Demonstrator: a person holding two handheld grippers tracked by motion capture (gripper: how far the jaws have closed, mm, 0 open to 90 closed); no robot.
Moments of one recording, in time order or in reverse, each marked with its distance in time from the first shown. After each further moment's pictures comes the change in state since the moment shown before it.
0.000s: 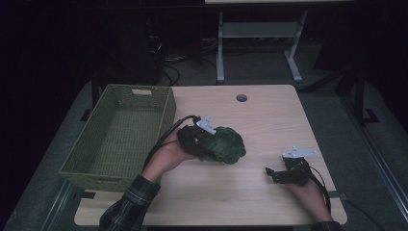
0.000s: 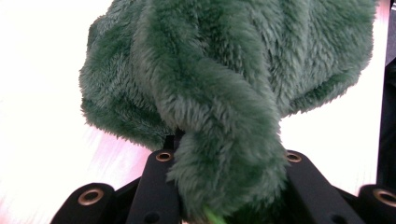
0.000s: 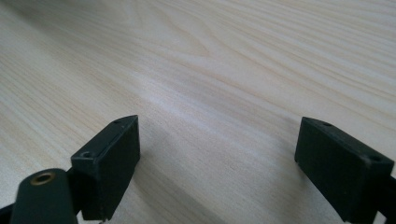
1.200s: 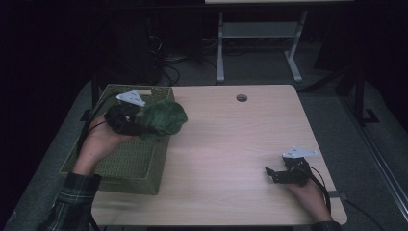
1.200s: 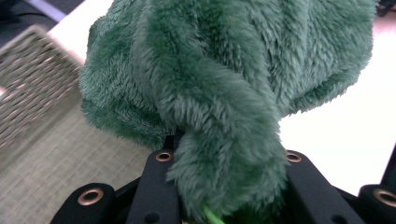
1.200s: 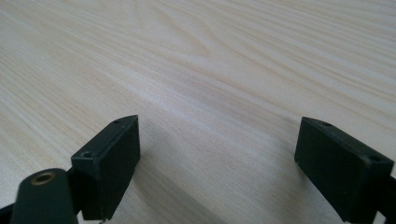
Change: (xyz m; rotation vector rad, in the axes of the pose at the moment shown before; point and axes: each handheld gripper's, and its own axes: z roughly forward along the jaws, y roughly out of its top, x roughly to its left) left arm 0.046 -0.084 -0.145 -0.067 0.222 -0.229; right arm 0.000 0.000 0.000 0.000 0.000 0.001
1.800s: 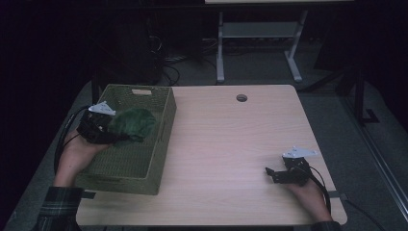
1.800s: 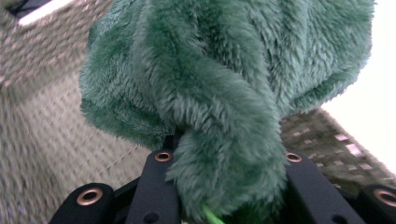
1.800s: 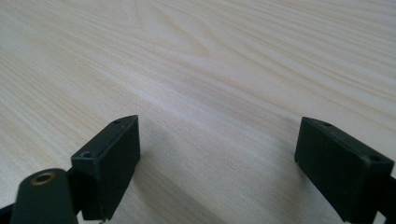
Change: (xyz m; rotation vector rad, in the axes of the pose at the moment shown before) left arm 0.035 -0.072 -0.003 0.037 0.129 -0.161; right arm 0.000 0.000 0.000 0.000 0.000 -0.001
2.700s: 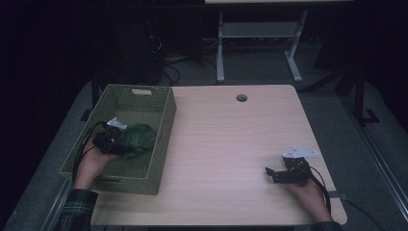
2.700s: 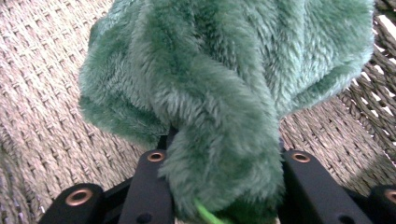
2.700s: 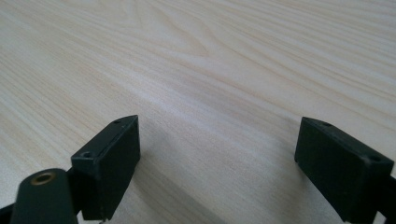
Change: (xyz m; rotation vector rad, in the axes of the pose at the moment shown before) left arm 0.016 -0.040 0.075 0.120 0.034 -0.063; right arm 0.000 0.000 0.000 -0.001 0.000 -0.001
